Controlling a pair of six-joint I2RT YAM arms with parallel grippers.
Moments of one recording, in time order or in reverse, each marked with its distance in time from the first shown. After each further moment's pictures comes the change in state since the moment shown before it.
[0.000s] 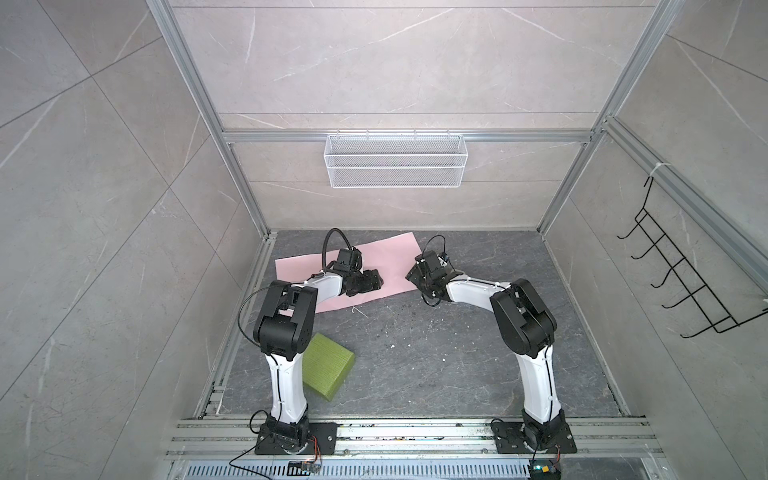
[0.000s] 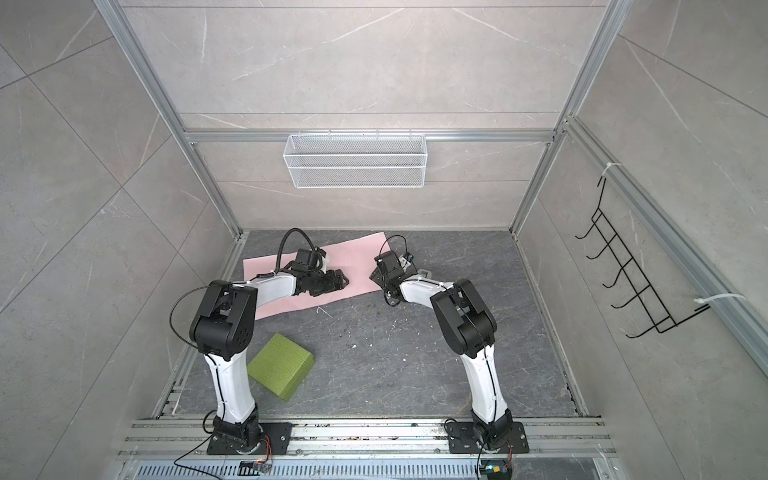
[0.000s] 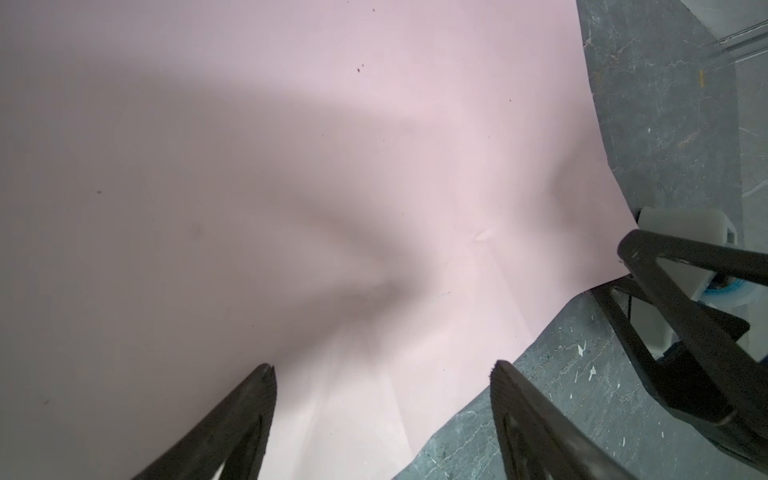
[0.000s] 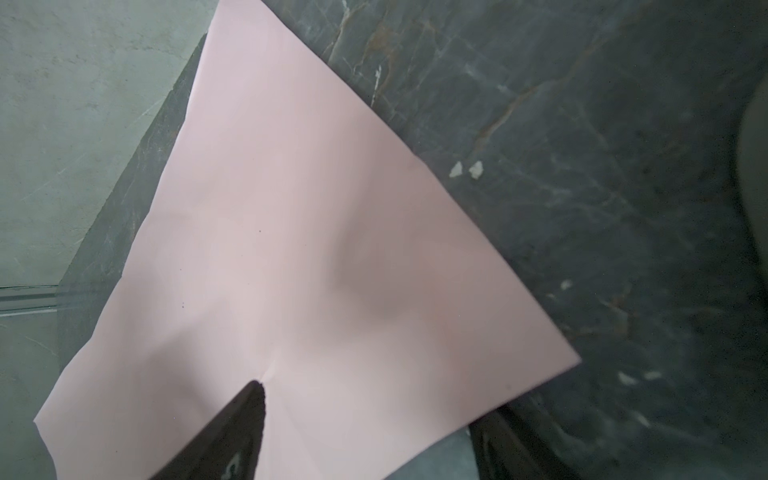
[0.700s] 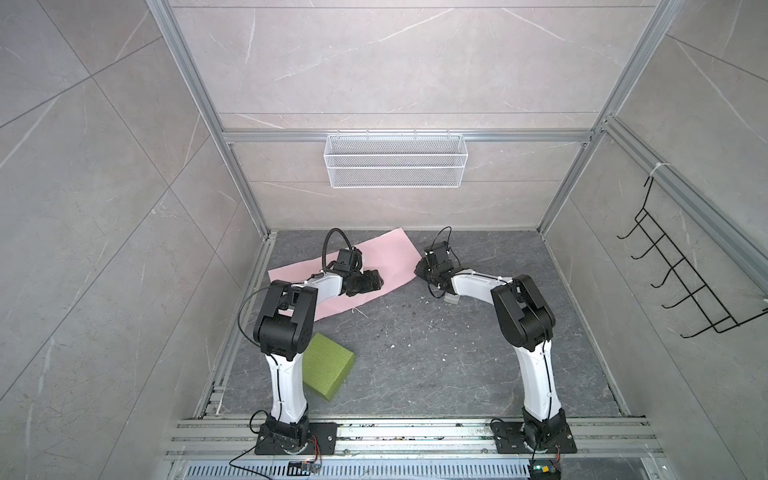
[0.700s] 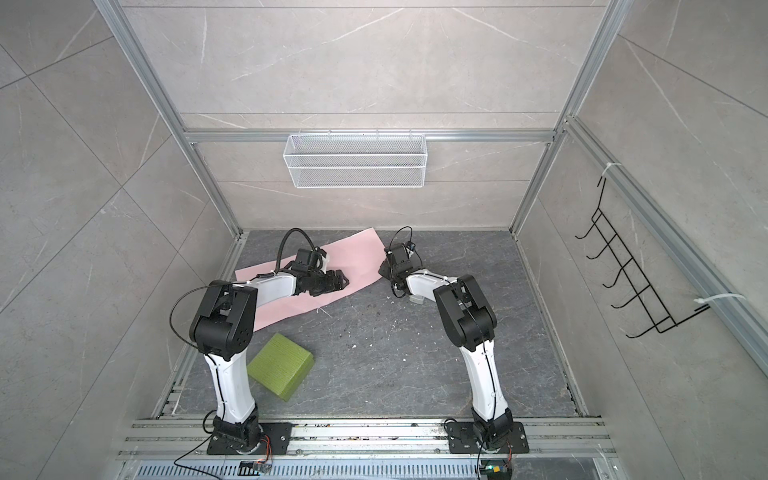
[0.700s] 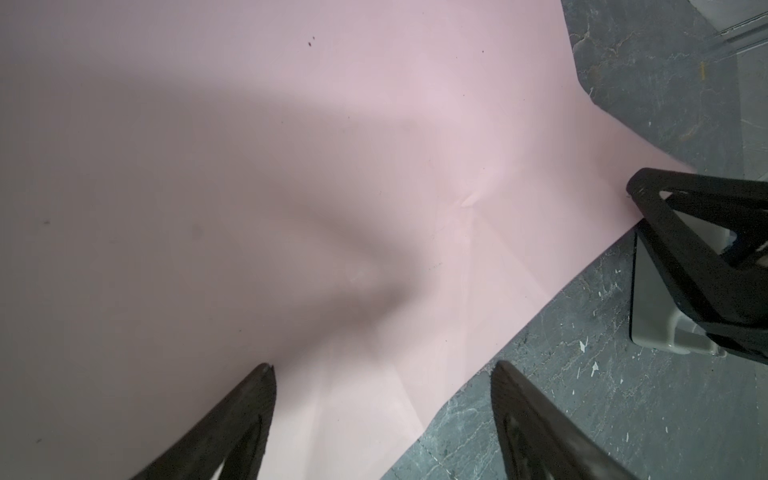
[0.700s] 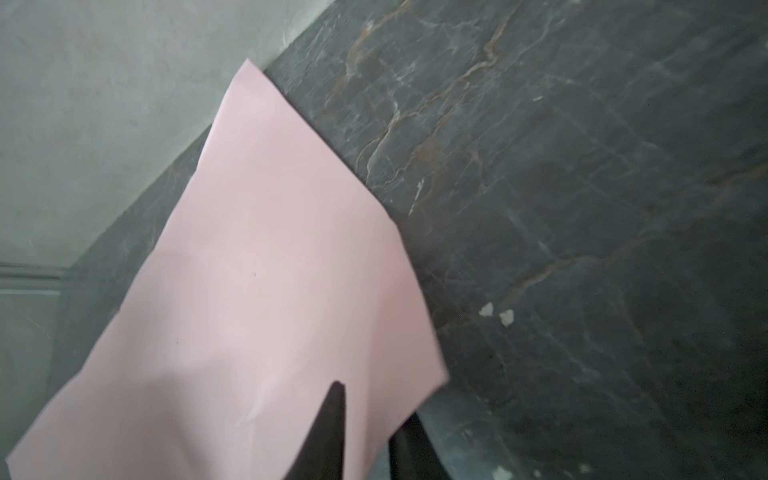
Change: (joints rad) left arm 0.000 0.000 0.000 -0.002 0.003 0.015; right arm -0.082 0.051 0.061 0.086 -0.077 -0.233
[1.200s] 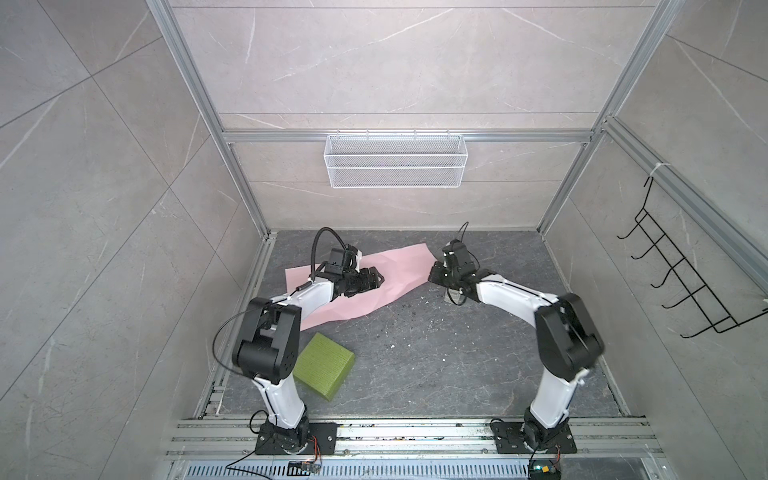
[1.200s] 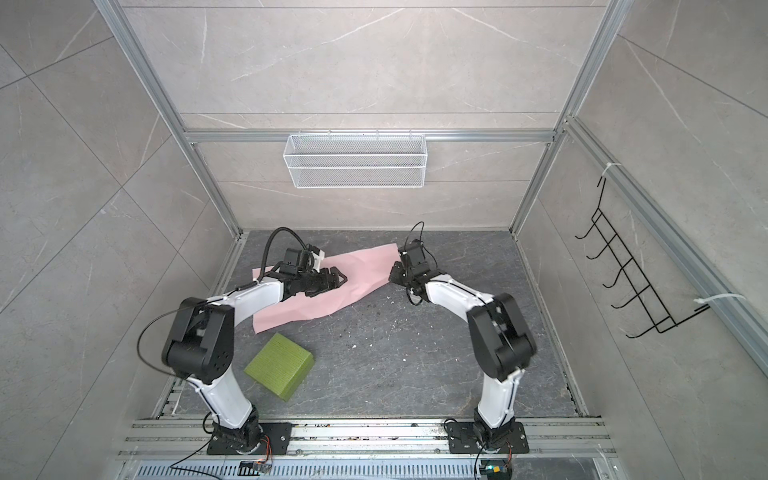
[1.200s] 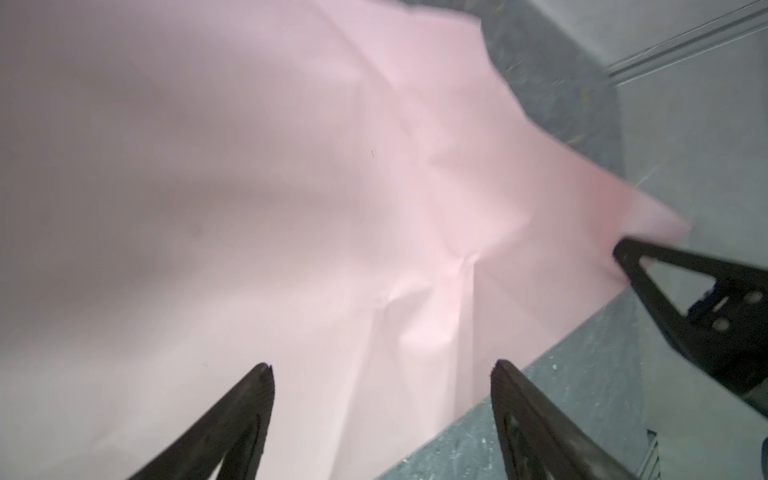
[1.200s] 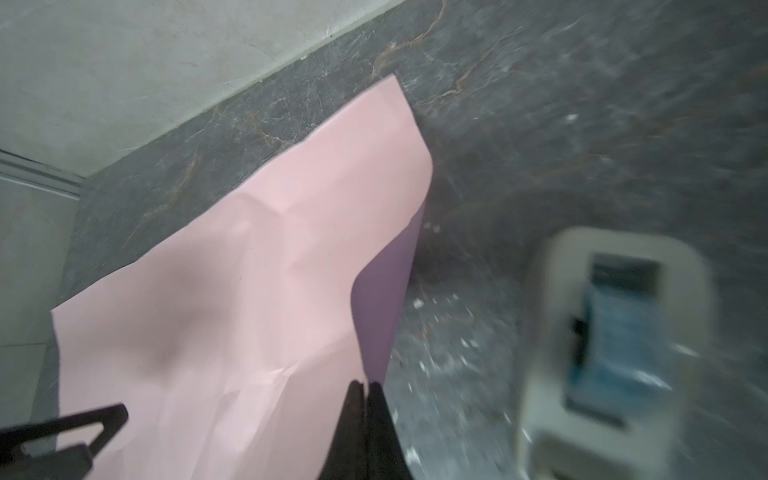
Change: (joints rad) left arm 0.000 -0.302 -0.149 -0.013 0.090 -0.103; right arm -0.008 -0.500 -0.334 -0.202 -0.032 -0.201
